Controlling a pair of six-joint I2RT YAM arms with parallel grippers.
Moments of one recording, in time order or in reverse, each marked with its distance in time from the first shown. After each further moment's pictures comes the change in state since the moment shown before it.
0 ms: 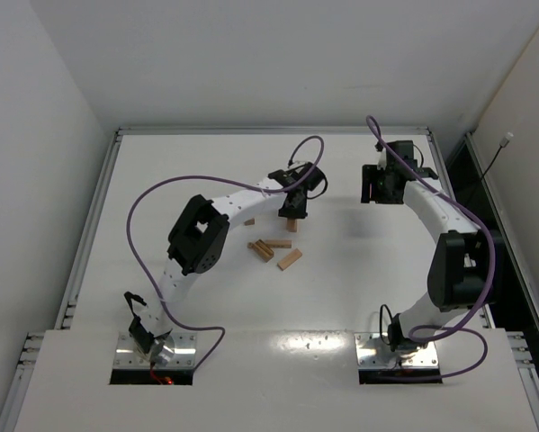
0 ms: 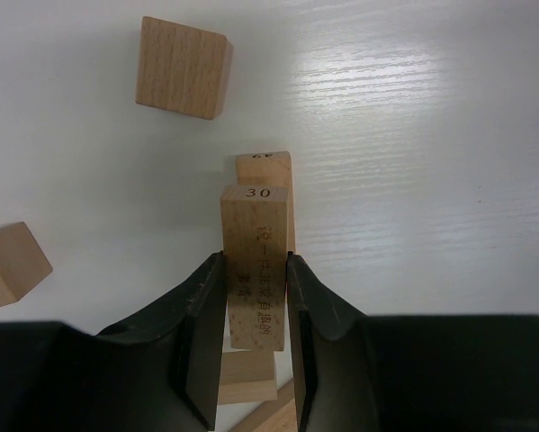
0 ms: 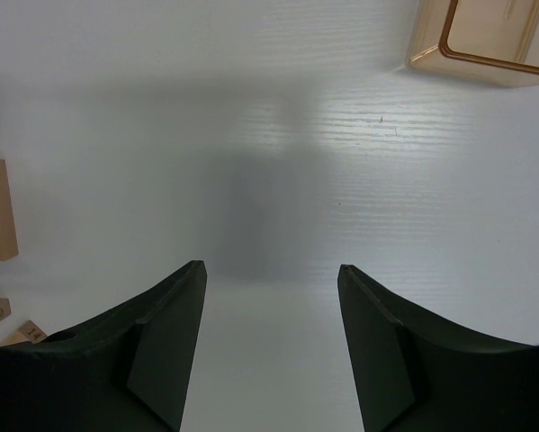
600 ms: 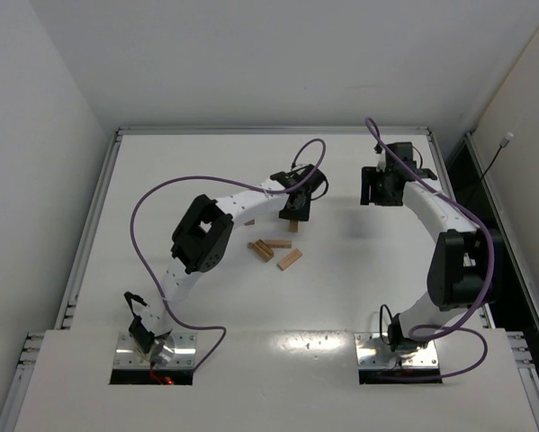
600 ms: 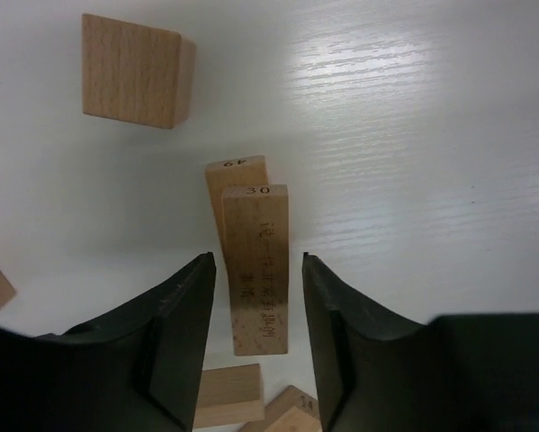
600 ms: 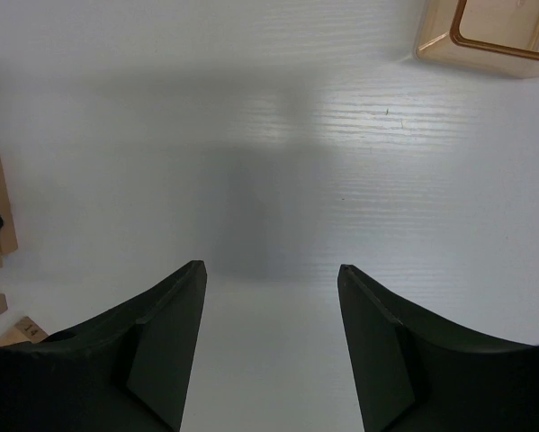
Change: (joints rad) left arm 0.000 0.040 0.019 0.018 0.041 0.020; right arm 0.000 0.005 -0.012 0.001 -0.007 0.000
